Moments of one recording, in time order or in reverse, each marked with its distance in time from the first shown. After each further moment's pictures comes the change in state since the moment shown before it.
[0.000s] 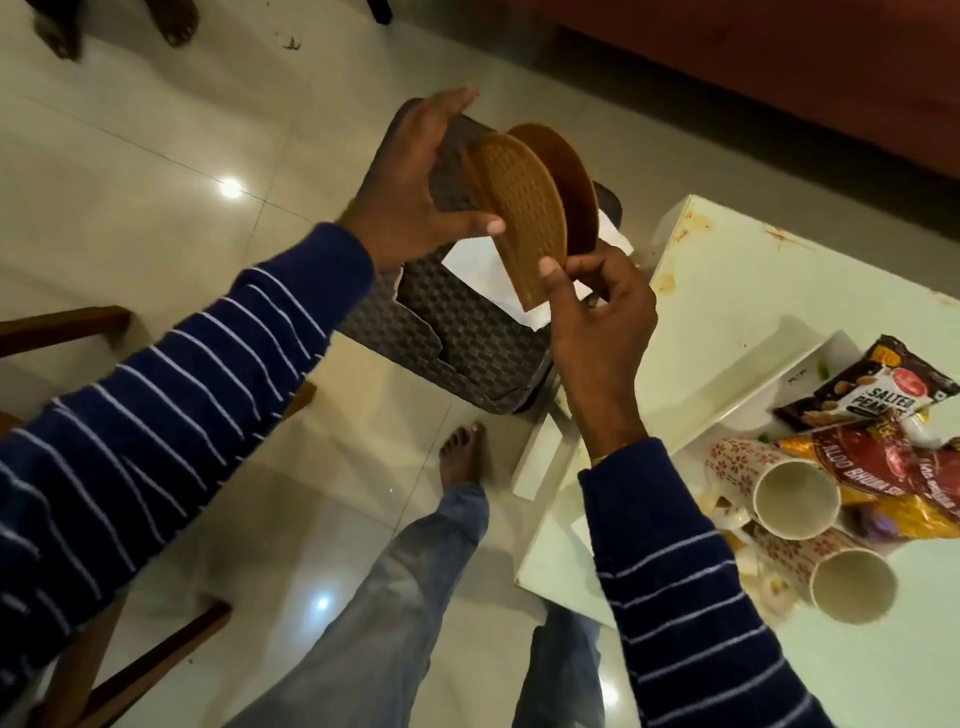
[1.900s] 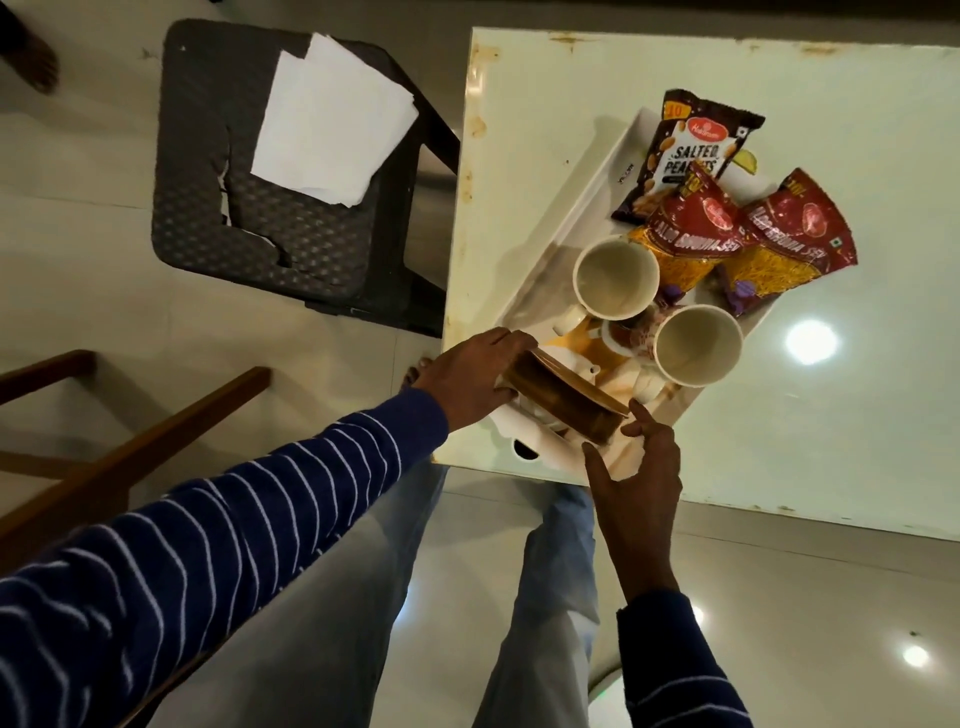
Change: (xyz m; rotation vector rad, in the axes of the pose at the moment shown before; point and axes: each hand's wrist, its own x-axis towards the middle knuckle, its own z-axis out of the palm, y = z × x) left_hand -0.196 0.111 0.285 0.230 -0.516 0.125; right_hand -0.217 0.226 -0.250 -0.222 0.118 0.428
